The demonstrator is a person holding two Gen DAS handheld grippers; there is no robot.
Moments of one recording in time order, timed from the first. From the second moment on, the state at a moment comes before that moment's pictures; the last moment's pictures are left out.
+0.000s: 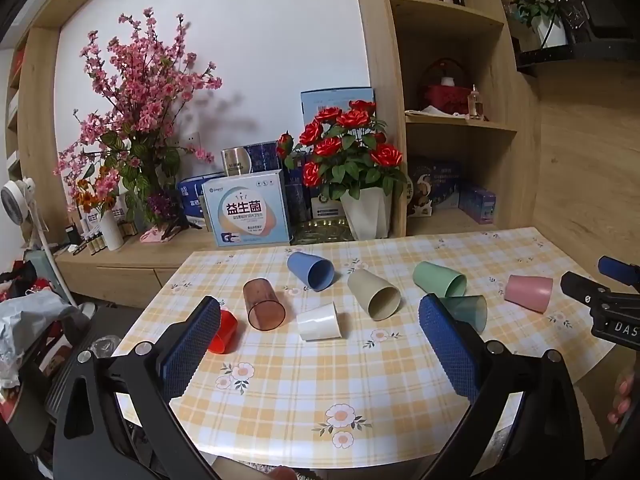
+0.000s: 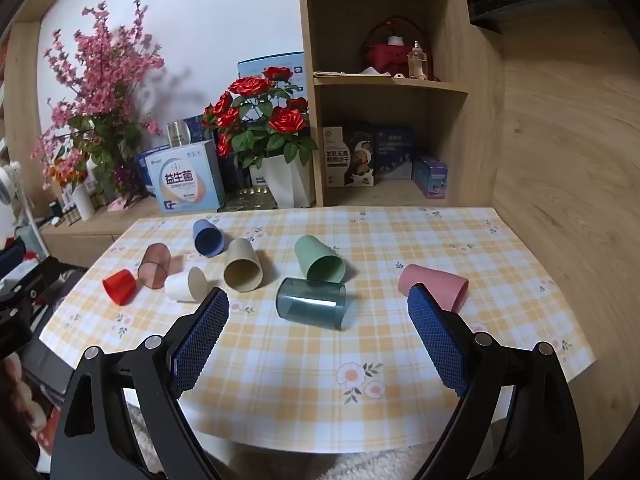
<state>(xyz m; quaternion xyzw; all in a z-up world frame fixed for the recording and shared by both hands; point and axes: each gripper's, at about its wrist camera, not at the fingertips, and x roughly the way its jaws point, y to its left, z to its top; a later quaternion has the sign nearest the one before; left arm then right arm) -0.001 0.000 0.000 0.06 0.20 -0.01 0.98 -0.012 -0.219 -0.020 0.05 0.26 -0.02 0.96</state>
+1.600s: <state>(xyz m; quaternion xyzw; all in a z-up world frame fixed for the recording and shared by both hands) -0.012 0.007 0.001 0.04 0.18 0.00 0.98 -0.013 -0.220 -0.021 0.06 0.26 -0.01 0.96</state>
